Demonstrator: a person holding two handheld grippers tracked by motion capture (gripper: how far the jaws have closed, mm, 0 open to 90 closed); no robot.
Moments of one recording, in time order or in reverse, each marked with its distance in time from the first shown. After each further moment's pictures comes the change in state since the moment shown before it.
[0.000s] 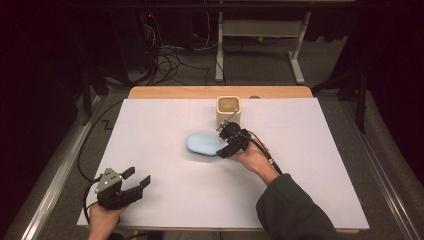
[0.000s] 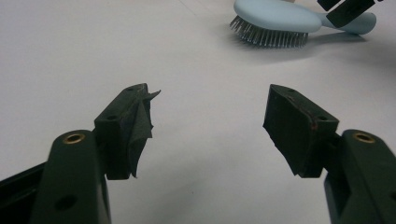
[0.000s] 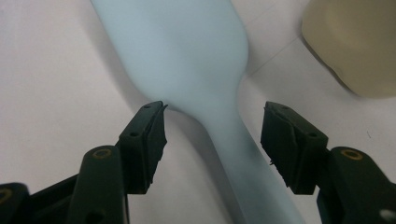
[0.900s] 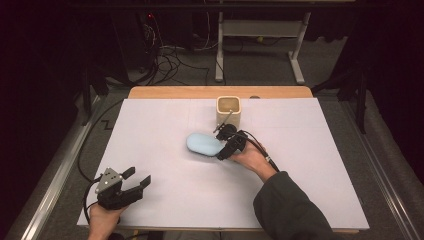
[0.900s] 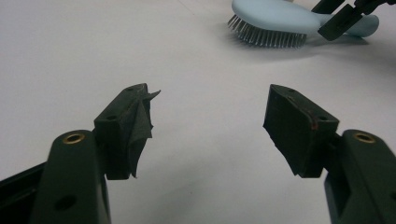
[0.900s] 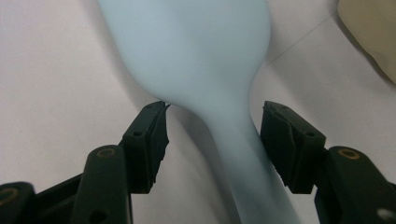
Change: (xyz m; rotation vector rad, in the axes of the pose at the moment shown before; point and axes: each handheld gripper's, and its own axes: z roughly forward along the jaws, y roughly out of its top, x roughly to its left) left arm 0.000 0.000 0.000 0.001 -0.003 0.001; right arm -0.001 0.004 0.016 0.087 0.042 -0.021
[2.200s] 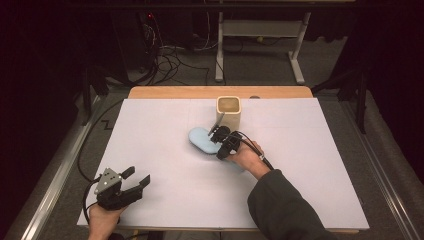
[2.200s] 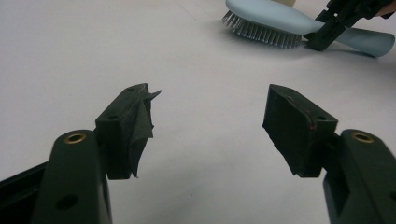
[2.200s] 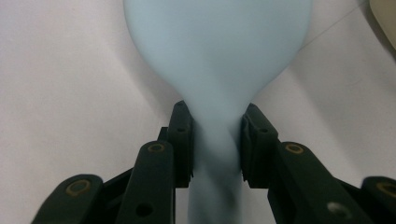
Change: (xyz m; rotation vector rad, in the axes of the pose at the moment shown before) left arm -0.001 0.001 -0.002 -0.014 0.007 0.000; right arm 0.008 0.011 0.011 0.098 -0.025 -0.023
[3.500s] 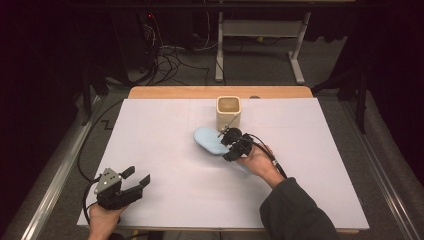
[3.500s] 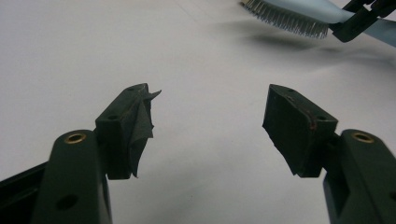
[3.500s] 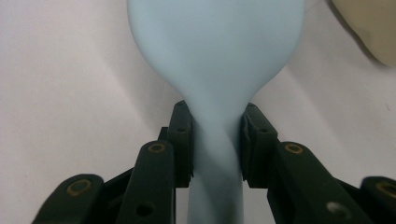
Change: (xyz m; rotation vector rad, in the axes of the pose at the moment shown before) left arm 0.000 0.000 0.000 -0.005 0.000 -0.005; right arm -0.001 -0.034 -0.026 -0.118 -0.008 -0.009
